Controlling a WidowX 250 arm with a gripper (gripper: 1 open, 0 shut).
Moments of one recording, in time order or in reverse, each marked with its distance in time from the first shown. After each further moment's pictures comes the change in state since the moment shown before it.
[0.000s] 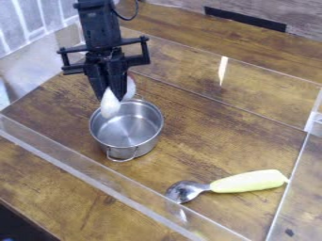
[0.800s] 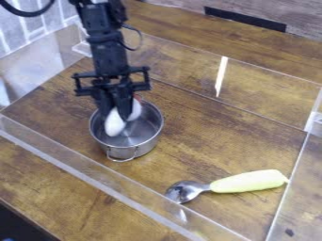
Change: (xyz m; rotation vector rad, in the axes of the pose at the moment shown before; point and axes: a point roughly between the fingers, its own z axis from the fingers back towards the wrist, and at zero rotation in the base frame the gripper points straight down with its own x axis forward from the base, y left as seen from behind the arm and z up) arm 0.030 0.021 -0.034 -0.003 0.046 -0.026
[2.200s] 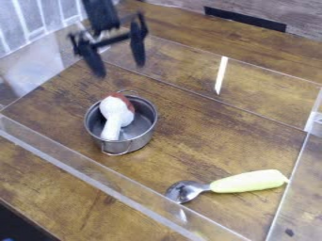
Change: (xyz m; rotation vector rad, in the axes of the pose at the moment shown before) arm 0.031 -0.024 0.069 -0.152 -0.123 0.116
